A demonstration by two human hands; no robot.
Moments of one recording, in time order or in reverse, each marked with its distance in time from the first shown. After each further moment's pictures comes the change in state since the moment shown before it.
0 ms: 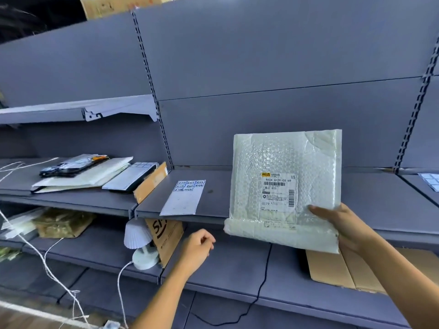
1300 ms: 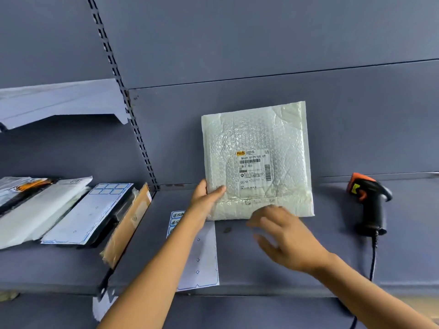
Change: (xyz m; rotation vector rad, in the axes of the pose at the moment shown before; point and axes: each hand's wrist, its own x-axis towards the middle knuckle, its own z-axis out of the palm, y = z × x) left_hand 0.295 0.028 -0.053 -0.679 -0.151 0.150; right_hand 0.198 0.057 0.162 -1.353 -0.088 -1.035
